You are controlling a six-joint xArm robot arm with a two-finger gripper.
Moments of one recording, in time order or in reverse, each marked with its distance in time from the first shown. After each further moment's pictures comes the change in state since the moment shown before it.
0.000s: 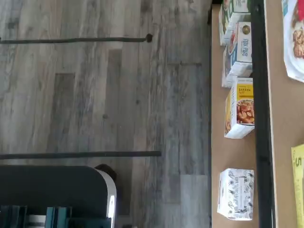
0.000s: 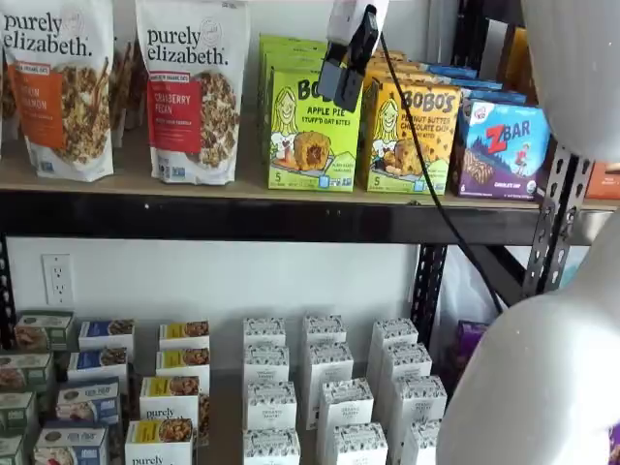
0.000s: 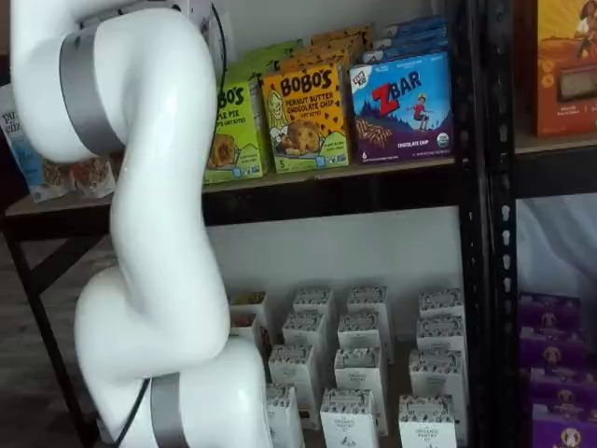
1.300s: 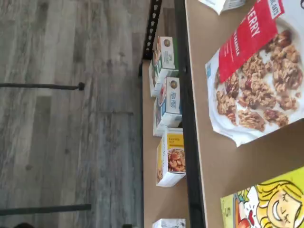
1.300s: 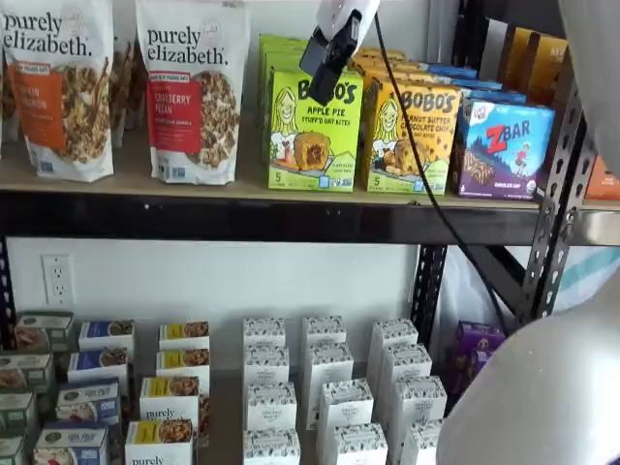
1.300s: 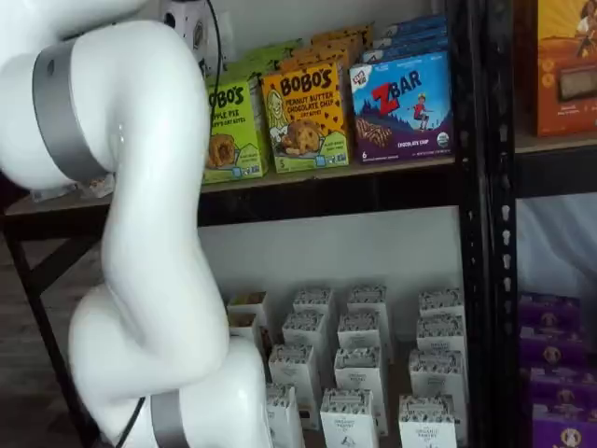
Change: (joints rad) arm 0.014 -0.153 0.219 0.075 -0.350 0.000
